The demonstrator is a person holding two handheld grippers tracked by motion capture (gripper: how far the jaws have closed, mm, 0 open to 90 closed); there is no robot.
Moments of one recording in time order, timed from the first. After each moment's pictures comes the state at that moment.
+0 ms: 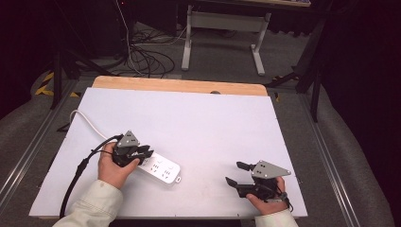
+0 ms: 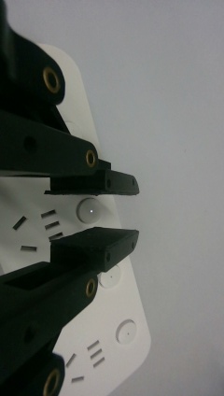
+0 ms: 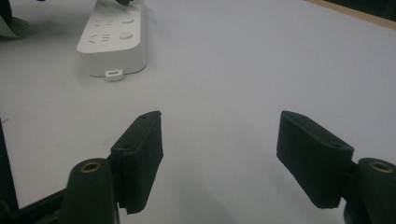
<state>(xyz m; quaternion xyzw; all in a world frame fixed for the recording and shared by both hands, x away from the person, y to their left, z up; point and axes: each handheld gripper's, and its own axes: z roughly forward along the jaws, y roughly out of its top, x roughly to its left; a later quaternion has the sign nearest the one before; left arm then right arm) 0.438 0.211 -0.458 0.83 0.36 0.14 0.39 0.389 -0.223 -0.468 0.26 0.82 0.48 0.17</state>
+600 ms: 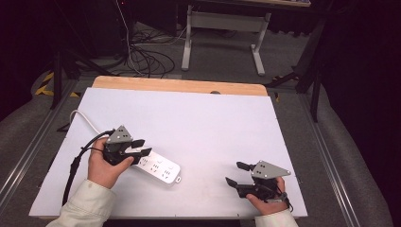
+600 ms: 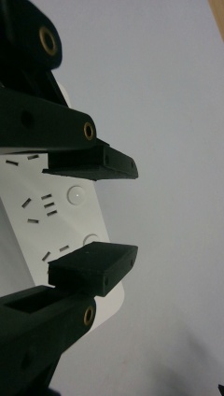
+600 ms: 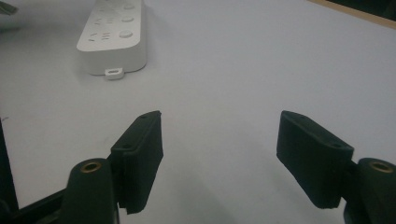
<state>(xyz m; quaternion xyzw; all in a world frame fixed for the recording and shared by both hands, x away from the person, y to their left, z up) 0.425 0.217 -0.419 0.83 0.35 0.15 0.41 0.389 -0.223 -0.468 0.26 0.82 0.48 0.17</state>
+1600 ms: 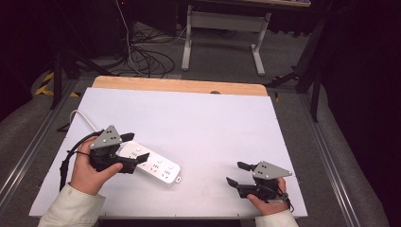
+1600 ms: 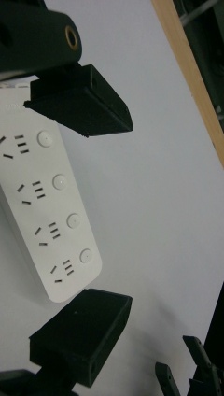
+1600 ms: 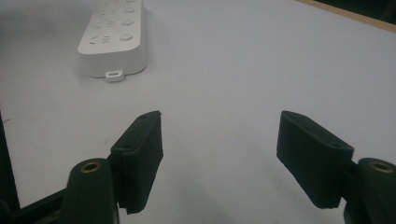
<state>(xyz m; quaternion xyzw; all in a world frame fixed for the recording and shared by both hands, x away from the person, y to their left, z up) 0.398 0.229 -0.392 0.81 0.32 0.18 0.46 0.387 -0.225 -0.468 0.26 0.82 0.48 0.17</state>
